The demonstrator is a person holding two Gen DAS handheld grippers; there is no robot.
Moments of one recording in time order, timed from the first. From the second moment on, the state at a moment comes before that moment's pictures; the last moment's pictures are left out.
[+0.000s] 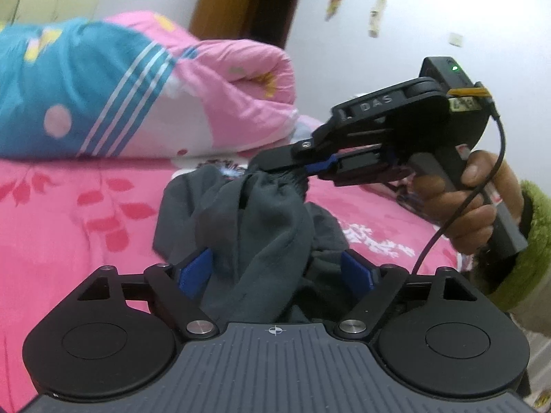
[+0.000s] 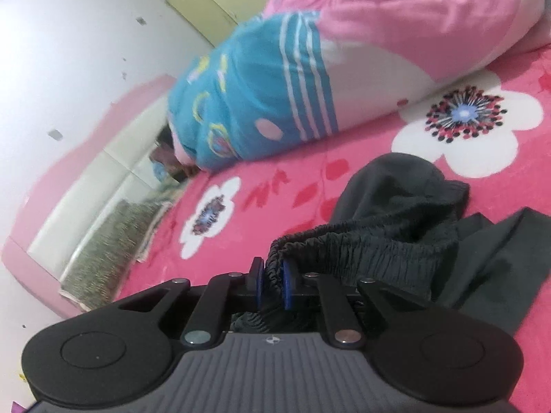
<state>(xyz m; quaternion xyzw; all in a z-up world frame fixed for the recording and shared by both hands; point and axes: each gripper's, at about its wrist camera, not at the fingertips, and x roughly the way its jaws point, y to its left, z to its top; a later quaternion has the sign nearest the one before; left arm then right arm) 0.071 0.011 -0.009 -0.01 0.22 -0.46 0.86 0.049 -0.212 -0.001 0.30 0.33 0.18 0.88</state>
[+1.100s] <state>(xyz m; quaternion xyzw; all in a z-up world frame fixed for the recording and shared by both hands) -0.040 0.062 -0.055 -0.31 0.28 -0.40 0.82 -0.055 -0.218 -0.115 0.57 0.34 0.31 0.68</state>
